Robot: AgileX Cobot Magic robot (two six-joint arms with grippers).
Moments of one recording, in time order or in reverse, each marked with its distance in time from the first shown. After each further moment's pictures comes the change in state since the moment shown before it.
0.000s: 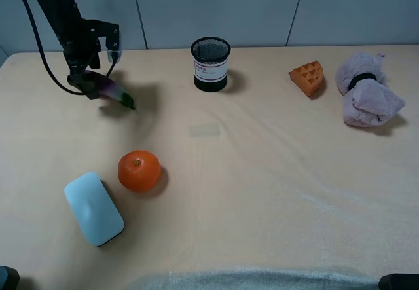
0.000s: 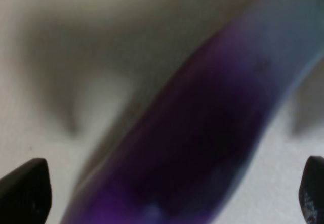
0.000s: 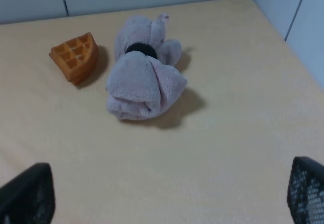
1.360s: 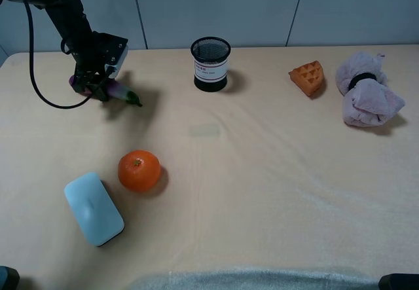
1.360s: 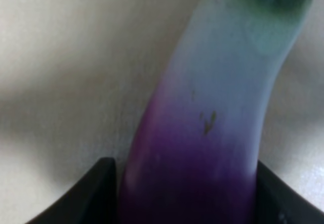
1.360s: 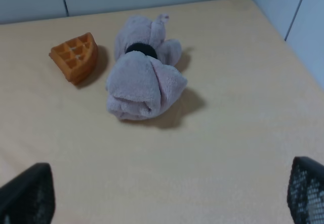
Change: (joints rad) left arm 0.000 0.051 -0.003 -0.130 0.009 0.346; right arm 0.000 0.000 0.000 0.000 0.000 0.000
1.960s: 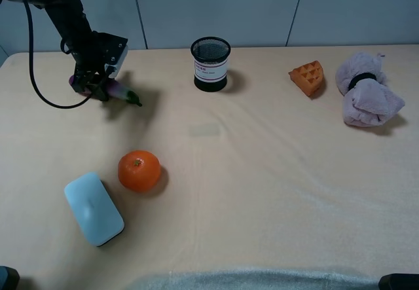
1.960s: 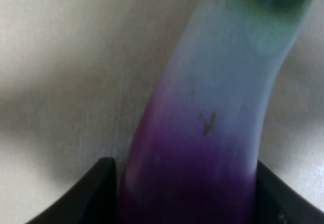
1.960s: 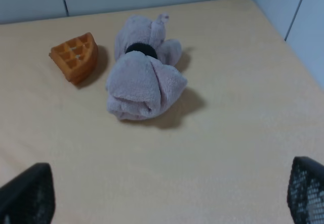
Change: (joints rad) left arm 0.000 -0.002 0.000 0.000 0.000 0.000; right arm 0.000 0.000 0.000 0.000 0.000 0.000
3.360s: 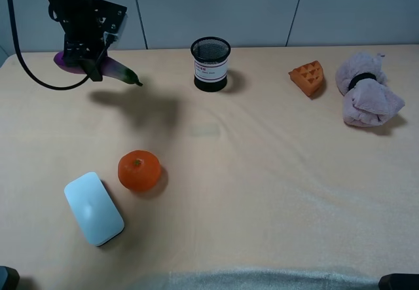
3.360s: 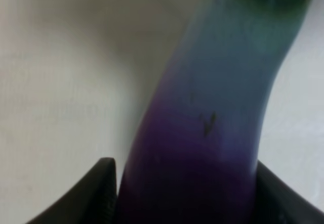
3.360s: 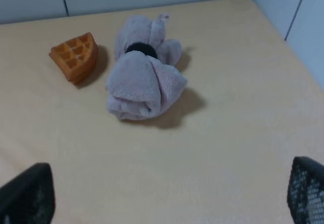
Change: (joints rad) left arm -0.072 -0.165 -0.012 0.070 0.176 -0.191; right arm 0.000 0.000 0.000 0.001 0.000 0.000
